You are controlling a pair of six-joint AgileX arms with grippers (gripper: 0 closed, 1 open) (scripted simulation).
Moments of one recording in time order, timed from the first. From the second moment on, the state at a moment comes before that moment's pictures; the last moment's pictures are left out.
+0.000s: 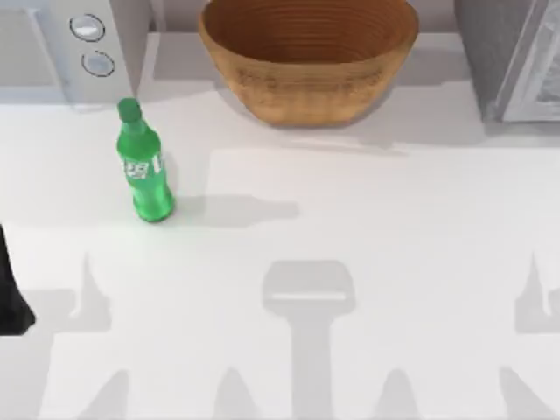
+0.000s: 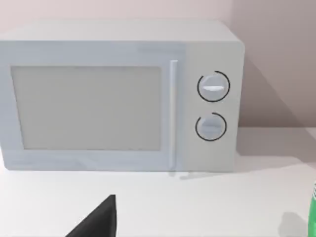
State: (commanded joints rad) left arm 0.00 0.00 0.00 0.00 0.00 0.00; right arm 0.00 0.00 0.00 0.00 0.00 0.00
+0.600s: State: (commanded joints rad) left arm 0.01 0.33 0.09 0.27 0.15 0.01; right arm 0.00 0.00 0.00 0.00 0.00 0.00
